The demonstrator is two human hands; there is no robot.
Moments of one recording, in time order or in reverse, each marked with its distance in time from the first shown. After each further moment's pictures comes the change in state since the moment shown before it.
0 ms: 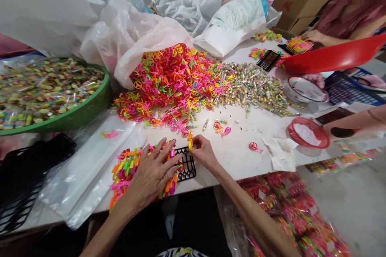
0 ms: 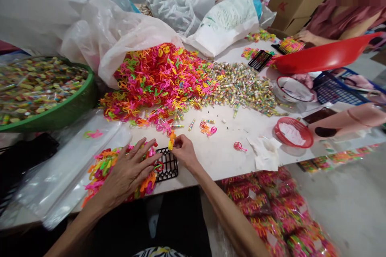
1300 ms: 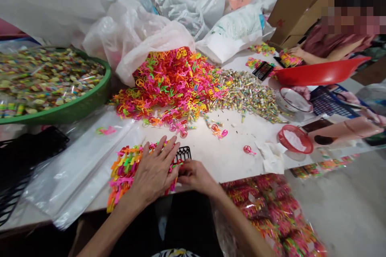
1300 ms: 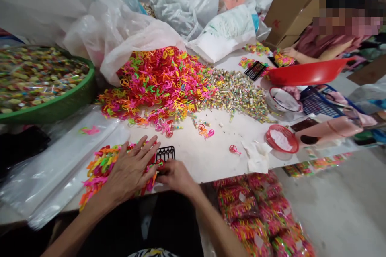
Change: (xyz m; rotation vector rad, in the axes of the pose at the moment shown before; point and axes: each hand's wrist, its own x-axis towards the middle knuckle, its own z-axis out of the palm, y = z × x) left_hand 0.005 0.011 0.001 0.008 0.044 -0.113; right_hand -0.050 0.005 0.006 -0.603 -0.297 -0.313
